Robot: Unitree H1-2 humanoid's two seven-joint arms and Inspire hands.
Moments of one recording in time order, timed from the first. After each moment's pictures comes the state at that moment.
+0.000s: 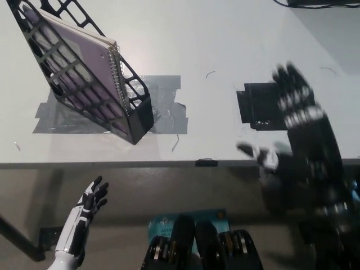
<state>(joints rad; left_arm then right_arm) 0.04 0.16 -0.01 0.01 0.00 -0.11 -0.10 -0.34 0.00 0.03 -0.28 0.20 -0.02 0.16</state>
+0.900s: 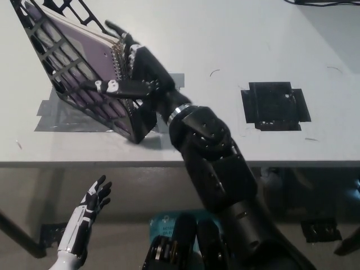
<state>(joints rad) 0.03 0.16 -0.02 0.00 0.01 -0.12 -0.10 -0.91 0.27 0.07 0.61 0.21 0.06 0.16</state>
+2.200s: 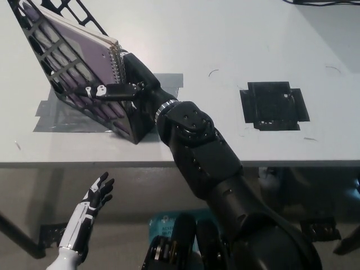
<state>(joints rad) 0.02 0.16 -0.02 0.00 0.02 -0.12 -0.11 -1.05 0.27 0.04 0.92 0.16 -0.04 0.15</state>
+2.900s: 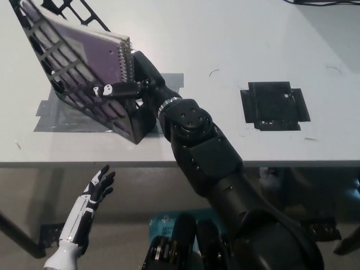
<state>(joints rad) -0.02 0.17 -0.02 0.00 0.02 -0.12 -0.12 -1.06 0.26 0.06 0.92 0.05 0.00 0.02</state>
